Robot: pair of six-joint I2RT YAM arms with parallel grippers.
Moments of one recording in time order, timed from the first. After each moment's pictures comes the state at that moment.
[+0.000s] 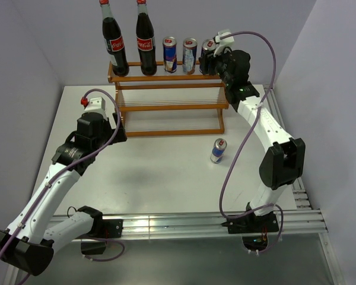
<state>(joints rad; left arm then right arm) -0.39 0.97 1.02 -0.59 -0.29 -0.38 0.27 1.71 1.62 0.14 -0.12 -0.10</state>
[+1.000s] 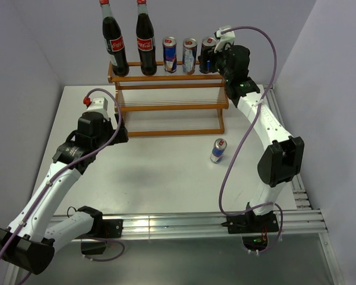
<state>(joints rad) -0.38 0.99 1.02 -0.59 -0.22 -0.37 0.27 1.76 1.72 0.02 -0.09 -0.05</state>
